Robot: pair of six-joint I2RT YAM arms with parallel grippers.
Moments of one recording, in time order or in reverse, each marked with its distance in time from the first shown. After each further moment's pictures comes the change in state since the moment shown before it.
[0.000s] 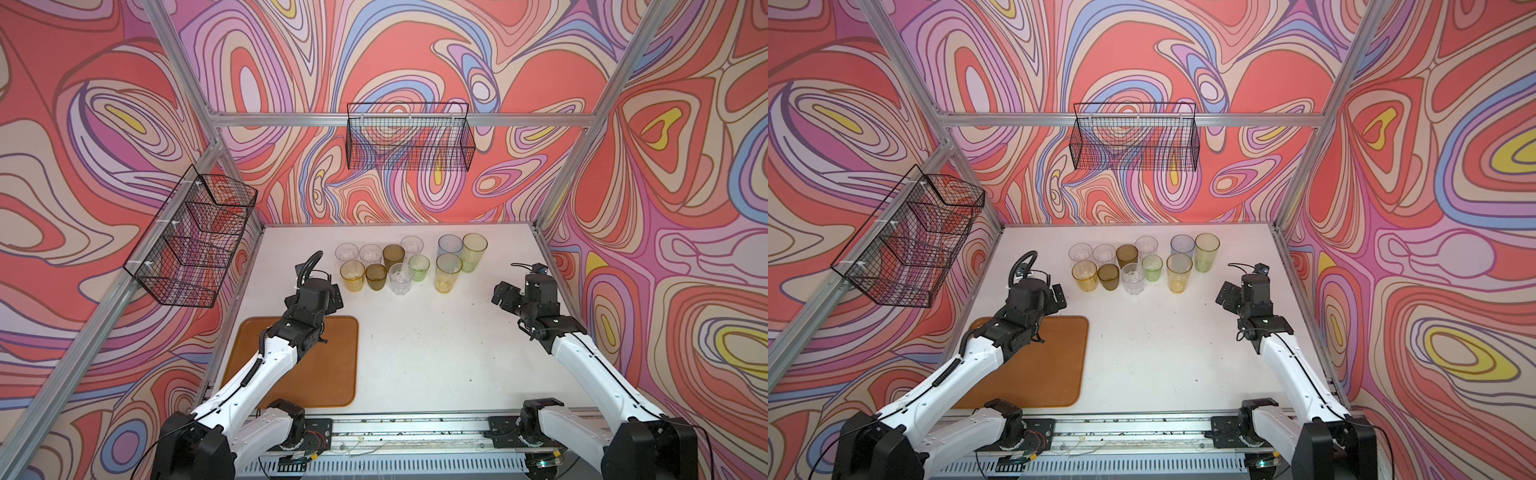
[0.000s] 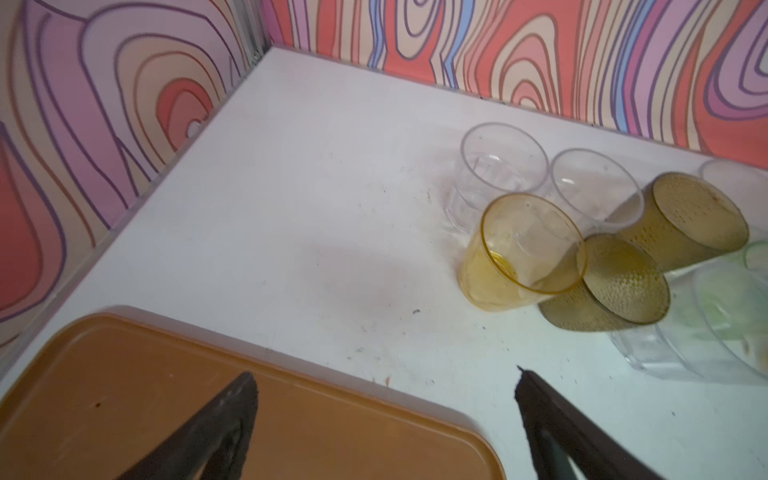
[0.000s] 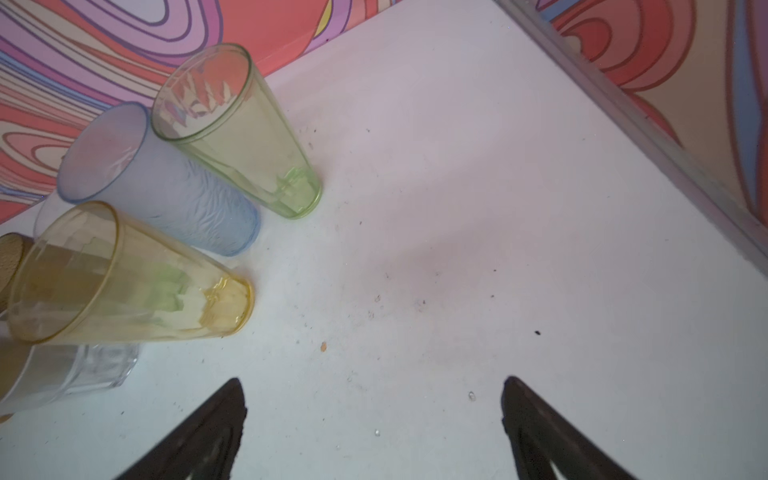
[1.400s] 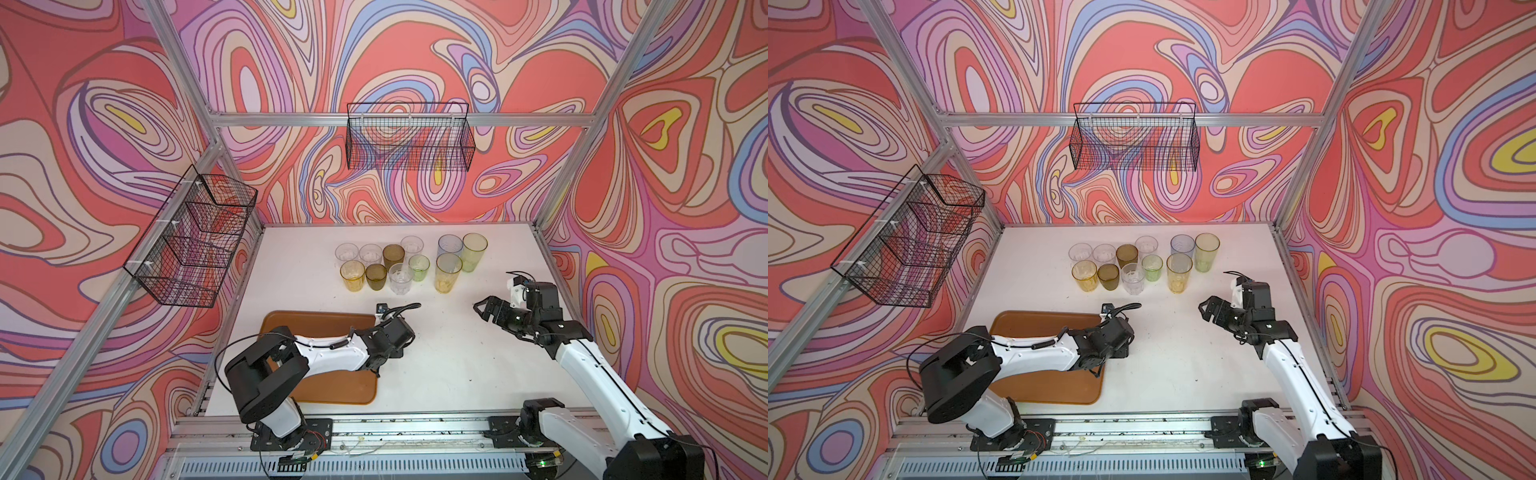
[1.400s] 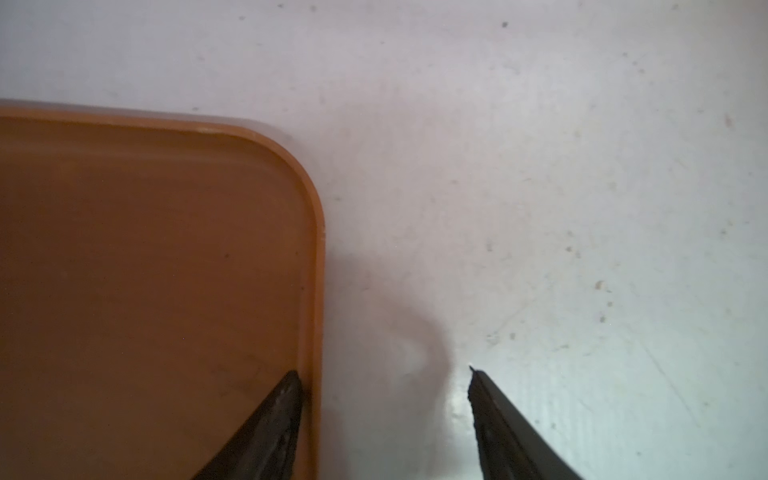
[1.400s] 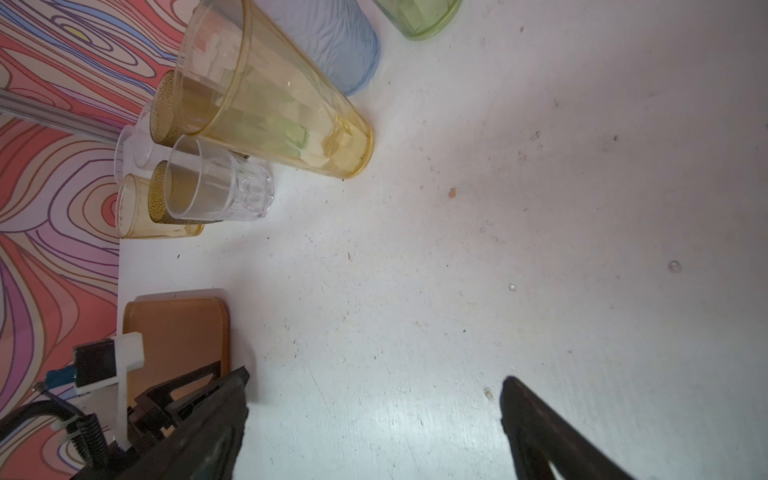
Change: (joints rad) left arm -0.596 0.564 0.095 0.092 0.087 -0.413; right arm 0.000 -0.082 -0.012 -0.212 -0.424 0.060
